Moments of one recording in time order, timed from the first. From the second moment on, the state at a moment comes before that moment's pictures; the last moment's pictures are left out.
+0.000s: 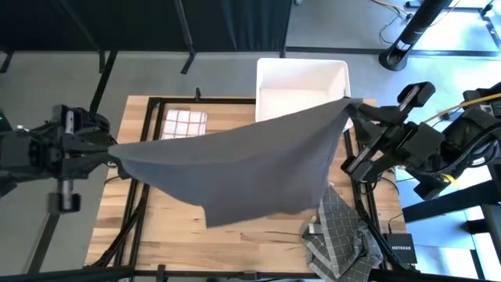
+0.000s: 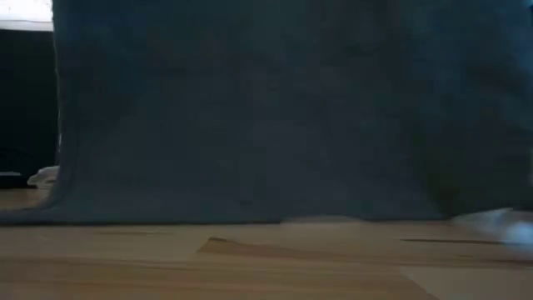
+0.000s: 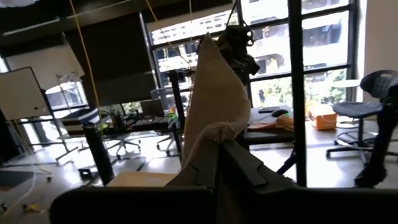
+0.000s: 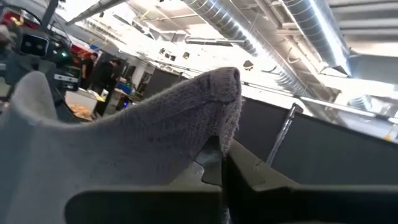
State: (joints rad) left arm -1.33 1.36 2.03 0.12 -1.51 0.92; right arm 0.79 1.66 2.36 0.29 1.17 -1.37
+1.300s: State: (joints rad) left arm -1.43 1.37 2.03 0.37 -1.39 1.18; right arm 0.78 1.74 2.36 0.42 1.18 -1.45
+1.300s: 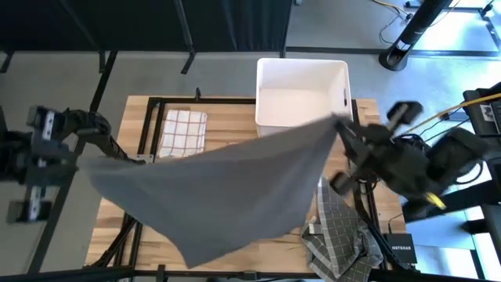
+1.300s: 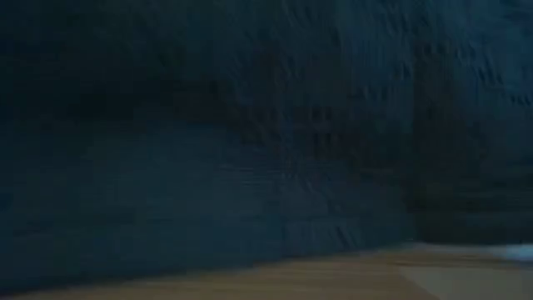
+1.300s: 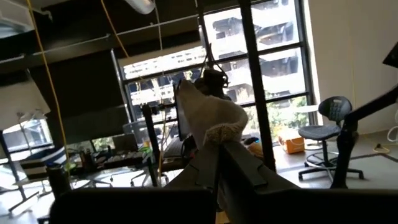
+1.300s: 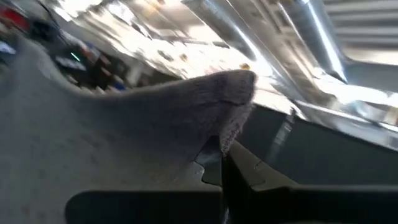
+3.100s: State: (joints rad) left arm -1.15 0.94 1.29 -1.57 -1.16 -1.26; right arm 0.07 1.71 1.76 -0.77 0.53 -0.19
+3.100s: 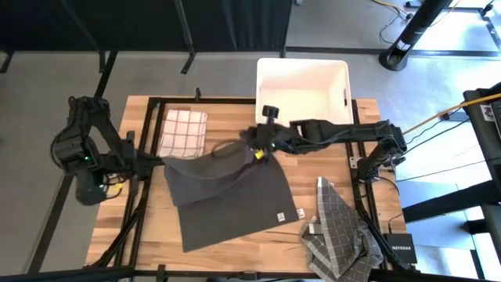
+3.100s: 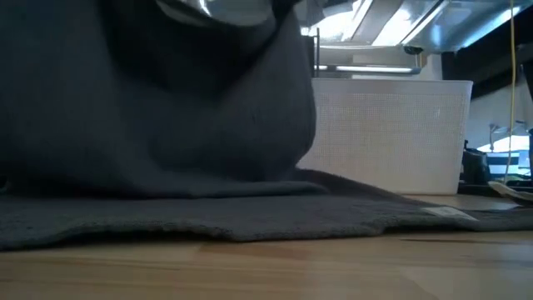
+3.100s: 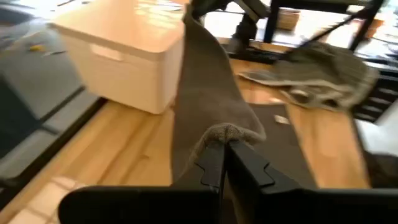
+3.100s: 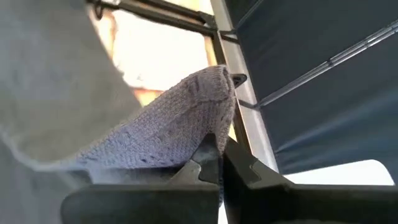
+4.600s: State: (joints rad) left arm -0.44 0.52 0.90 -1.30 -0.62 -0.85; right arm -0.17 1.71 1.48 -0.38 0.01 -0.43
